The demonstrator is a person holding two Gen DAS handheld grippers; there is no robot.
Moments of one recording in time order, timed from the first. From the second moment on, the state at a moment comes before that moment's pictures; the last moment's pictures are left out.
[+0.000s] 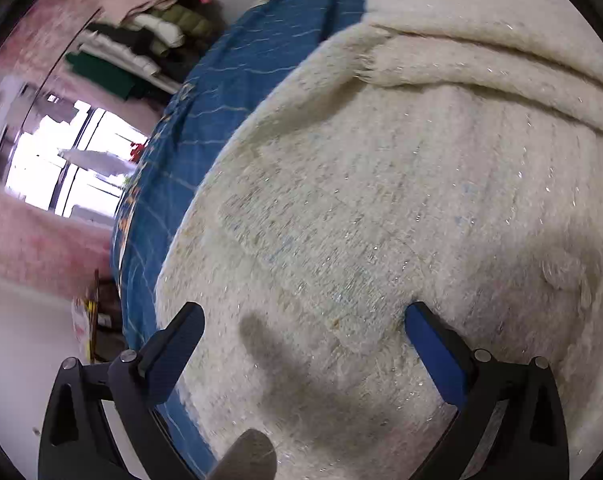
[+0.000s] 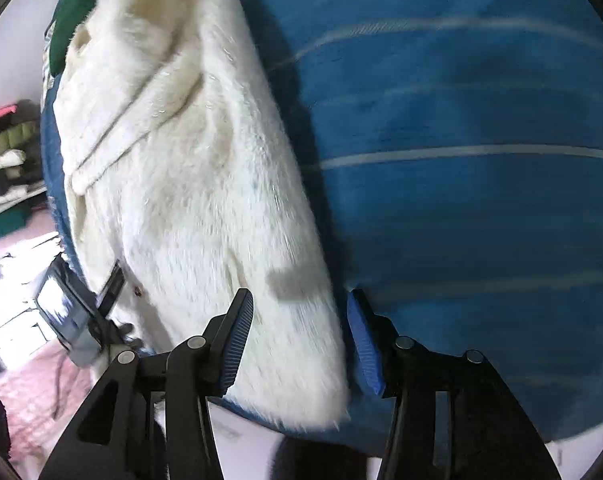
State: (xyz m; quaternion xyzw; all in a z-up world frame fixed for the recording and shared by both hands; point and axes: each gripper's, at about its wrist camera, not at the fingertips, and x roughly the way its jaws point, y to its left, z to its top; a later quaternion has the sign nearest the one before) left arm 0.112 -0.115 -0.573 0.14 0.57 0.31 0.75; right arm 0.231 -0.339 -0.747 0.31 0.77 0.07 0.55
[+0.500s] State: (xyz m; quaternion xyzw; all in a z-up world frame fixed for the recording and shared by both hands) left arm 0.096 -0.129 -0.526 0.13 0.57 0.35 0.73; right arm 0.299 -0.309 -0.719 0.24 0.76 0.09 0.59
